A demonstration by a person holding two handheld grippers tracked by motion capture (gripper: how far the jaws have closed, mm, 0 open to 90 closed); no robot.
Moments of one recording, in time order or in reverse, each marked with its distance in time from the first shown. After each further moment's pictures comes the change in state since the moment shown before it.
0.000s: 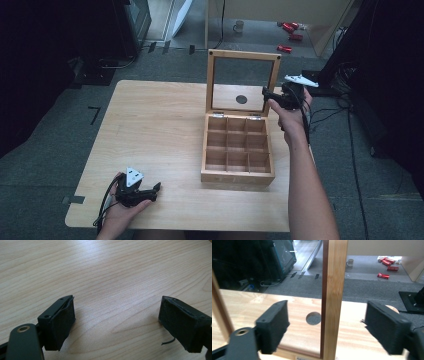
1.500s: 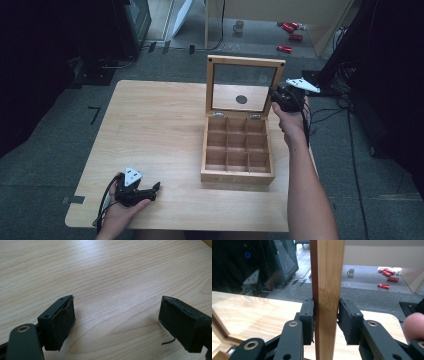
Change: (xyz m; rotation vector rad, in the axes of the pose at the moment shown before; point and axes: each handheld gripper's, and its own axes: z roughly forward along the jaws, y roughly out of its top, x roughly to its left) left arm 0.003 0.000 -0.001 -0.005 -0.015 -0.021; right arm -0.004 -0.008 0.000 -0.075 0.017 -0.031
